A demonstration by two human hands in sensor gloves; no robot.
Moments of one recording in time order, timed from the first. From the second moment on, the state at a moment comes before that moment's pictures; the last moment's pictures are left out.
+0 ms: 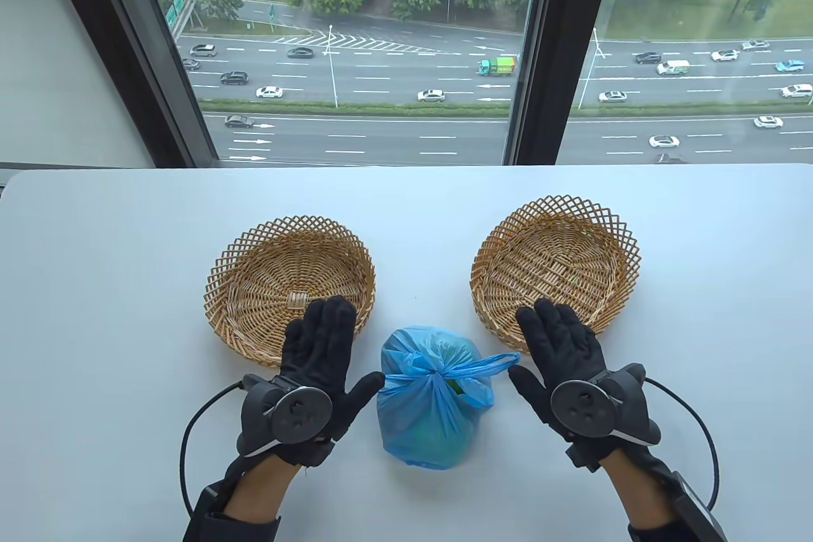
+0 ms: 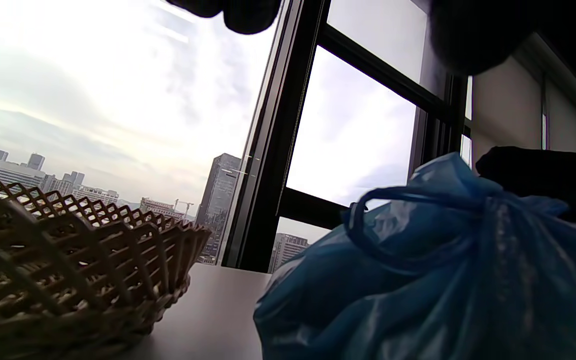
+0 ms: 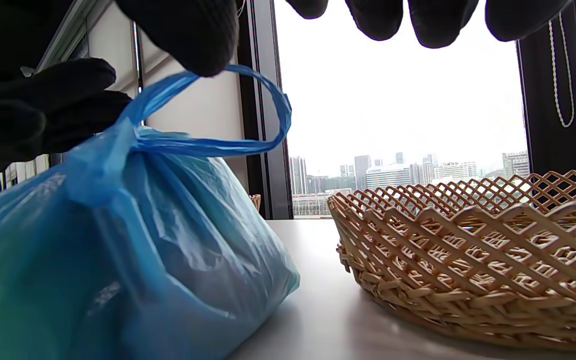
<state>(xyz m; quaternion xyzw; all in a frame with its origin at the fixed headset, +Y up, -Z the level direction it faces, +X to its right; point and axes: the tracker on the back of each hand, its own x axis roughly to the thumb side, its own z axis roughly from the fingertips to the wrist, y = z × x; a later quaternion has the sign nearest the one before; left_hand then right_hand) -0.175 -0.689 -0.283 0.20 -0.23 0.17 0.94 0.183 -0.680 -0.283 0.24 -0.14 0.95 0.12</state>
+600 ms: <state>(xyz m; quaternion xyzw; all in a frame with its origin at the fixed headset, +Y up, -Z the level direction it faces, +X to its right) -0.145 -0.701 -0.277 0.16 -0.28 0.22 0.92 0.176 -0.661 -0.265 0.26 -0.22 0.93 0.16</state>
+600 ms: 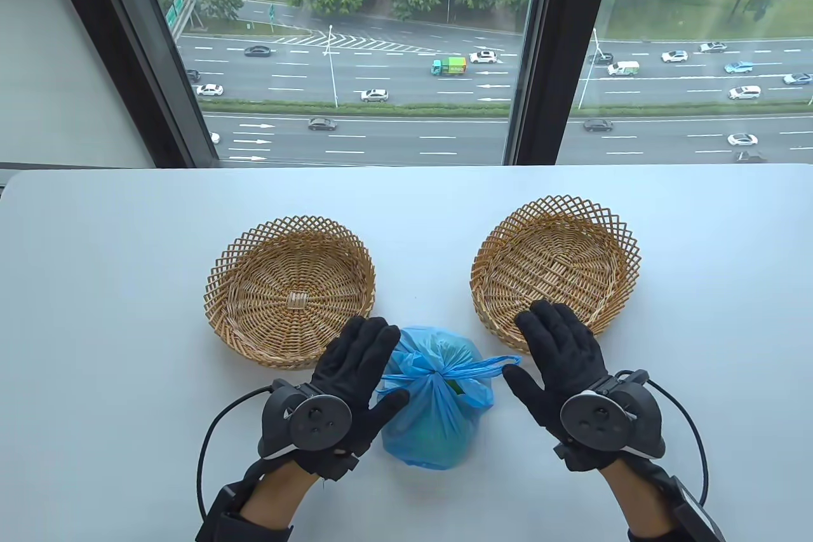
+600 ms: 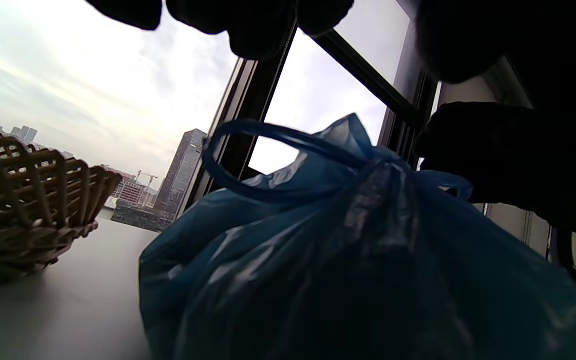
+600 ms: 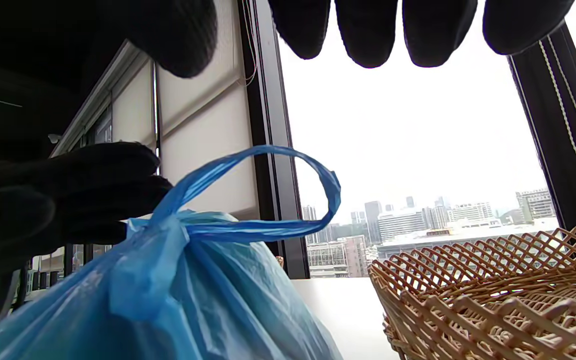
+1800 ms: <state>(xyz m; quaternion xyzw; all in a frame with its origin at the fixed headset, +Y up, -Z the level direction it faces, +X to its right) -0.084 -0.708 -0.243 0.13 -0.38 -0.02 0.92 0.087 -0.662 -0.323 0.34 0.07 0.94 0.07</state>
